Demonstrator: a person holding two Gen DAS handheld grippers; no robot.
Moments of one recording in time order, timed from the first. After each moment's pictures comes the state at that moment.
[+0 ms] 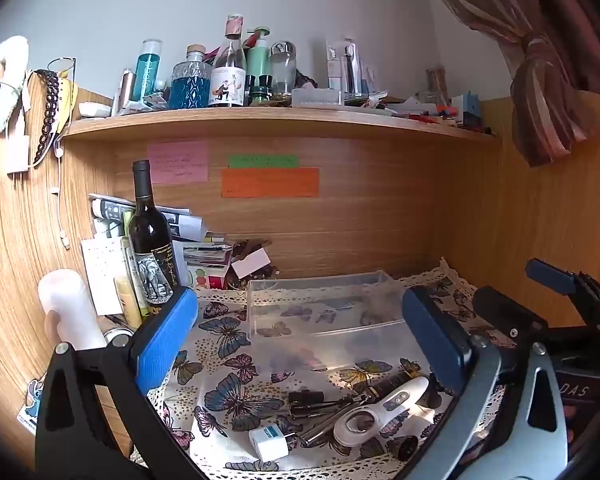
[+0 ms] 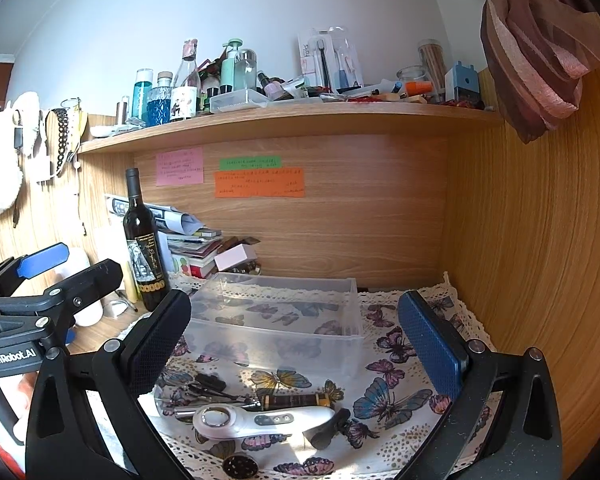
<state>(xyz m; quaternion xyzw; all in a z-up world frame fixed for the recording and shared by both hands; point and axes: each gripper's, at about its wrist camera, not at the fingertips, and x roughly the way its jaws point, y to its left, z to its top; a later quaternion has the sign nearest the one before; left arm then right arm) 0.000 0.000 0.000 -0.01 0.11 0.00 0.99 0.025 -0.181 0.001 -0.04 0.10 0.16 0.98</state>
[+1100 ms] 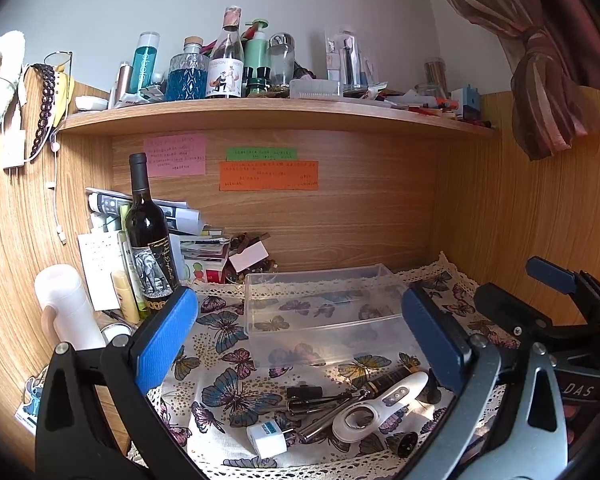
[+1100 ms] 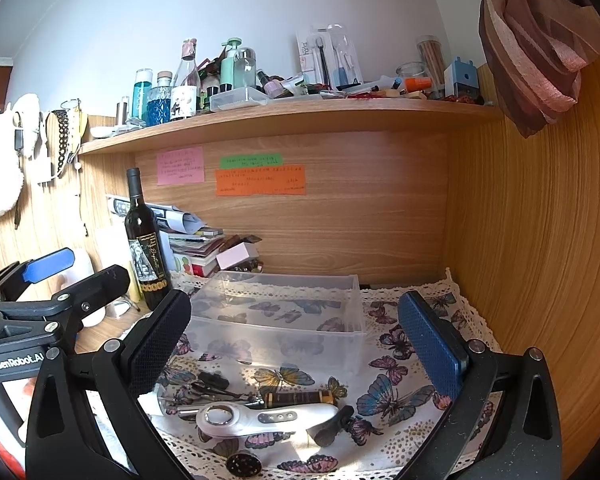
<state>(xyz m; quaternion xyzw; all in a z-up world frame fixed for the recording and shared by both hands) 0.004 -0.001 -0.007 -0.01 0.11 0.00 0.99 0.024 -0.181 -0.001 -0.03 0.10 0.16 0.98</state>
